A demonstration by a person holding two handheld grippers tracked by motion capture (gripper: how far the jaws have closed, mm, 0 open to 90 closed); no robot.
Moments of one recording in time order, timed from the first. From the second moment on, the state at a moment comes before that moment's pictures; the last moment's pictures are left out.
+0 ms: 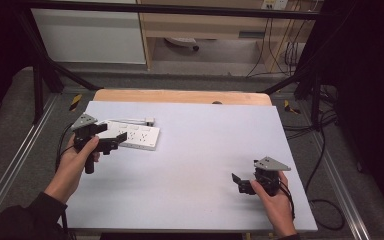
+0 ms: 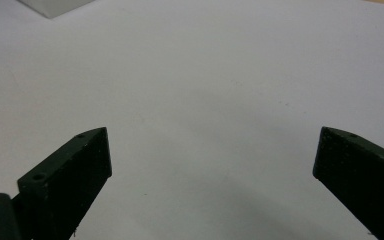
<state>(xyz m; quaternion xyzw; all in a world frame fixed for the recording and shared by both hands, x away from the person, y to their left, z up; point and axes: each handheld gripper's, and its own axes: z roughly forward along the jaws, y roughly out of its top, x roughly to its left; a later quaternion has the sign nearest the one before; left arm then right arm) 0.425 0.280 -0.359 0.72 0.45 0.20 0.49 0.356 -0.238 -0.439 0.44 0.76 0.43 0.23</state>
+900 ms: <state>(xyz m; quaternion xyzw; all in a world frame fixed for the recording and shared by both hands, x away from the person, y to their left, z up) 0.368 0.312 -0.378 0.71 0.45 0.22 0.50 0.356 -0.237 -0.439 0.44 0.76 0.42 0.23</state>
